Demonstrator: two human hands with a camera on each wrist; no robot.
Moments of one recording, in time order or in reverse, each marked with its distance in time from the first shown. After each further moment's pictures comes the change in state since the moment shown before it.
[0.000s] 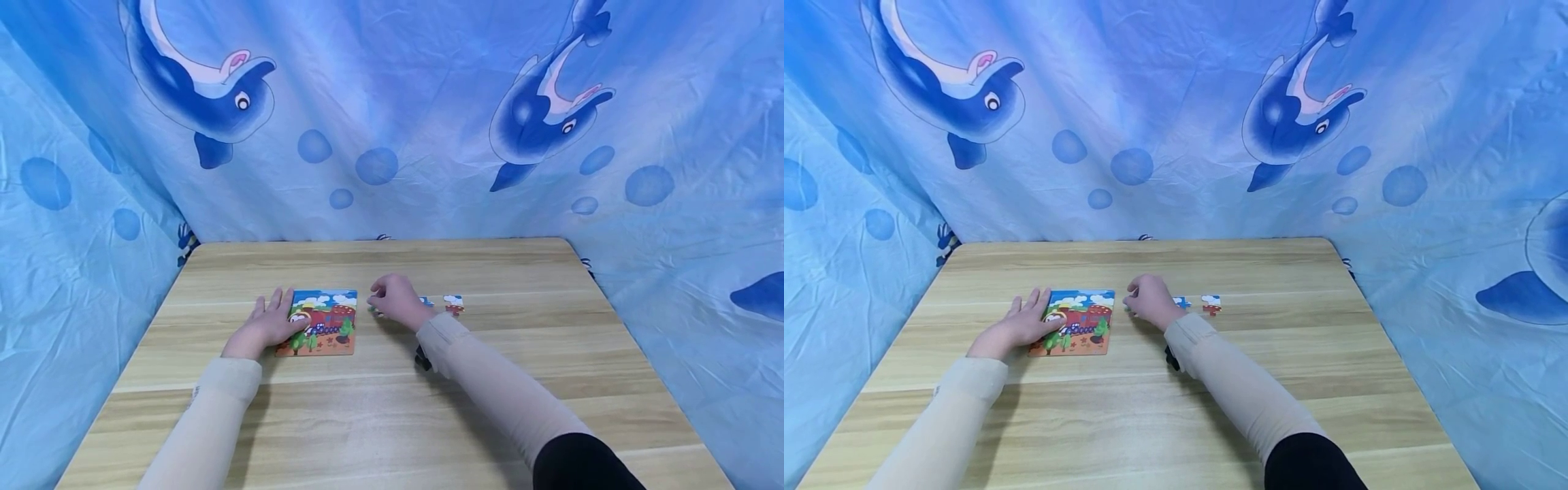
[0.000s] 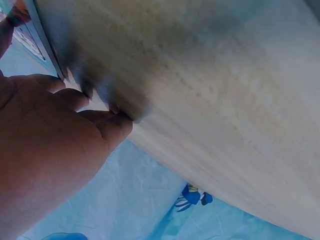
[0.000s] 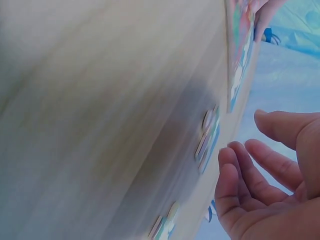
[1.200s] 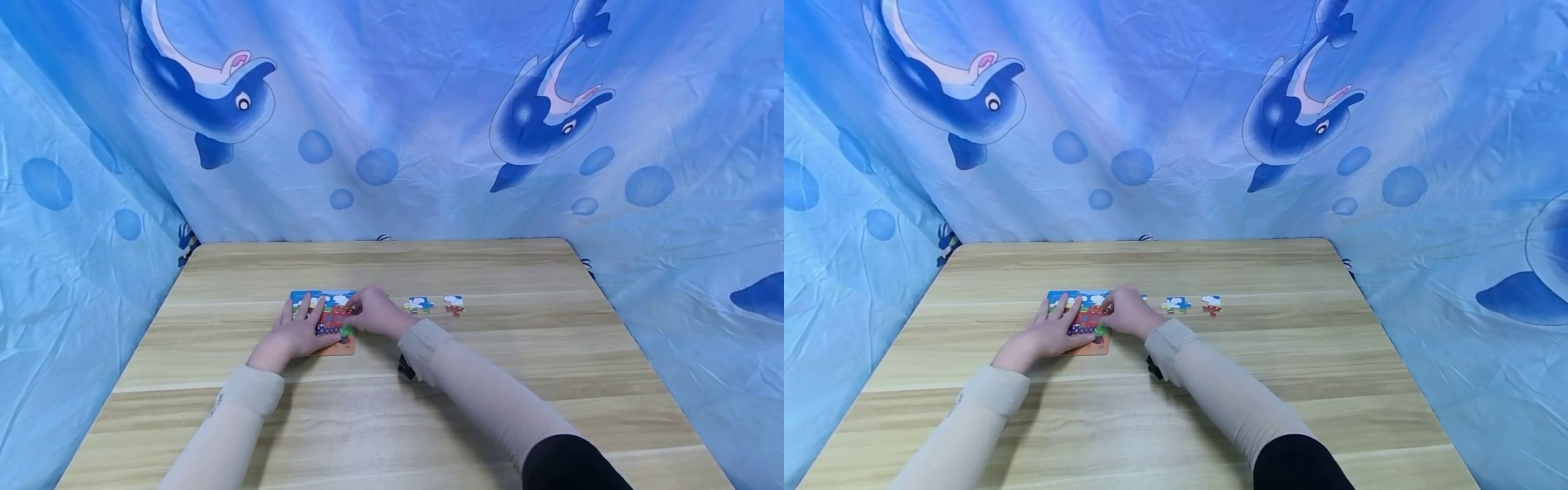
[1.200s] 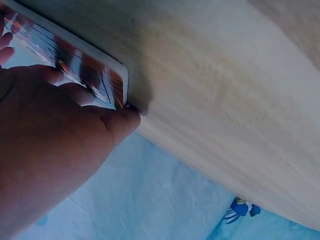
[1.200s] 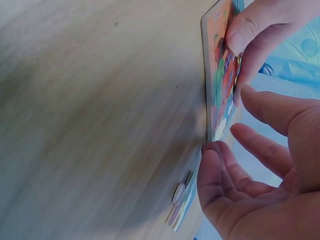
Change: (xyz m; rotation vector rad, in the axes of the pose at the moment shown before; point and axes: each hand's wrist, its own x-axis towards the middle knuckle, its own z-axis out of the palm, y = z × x) left_hand -0.006 0.049 0.031 0.181 0.021 0.064; right_hand -0.001 -0.027 0.031 -0.128 -0.183 -0.073
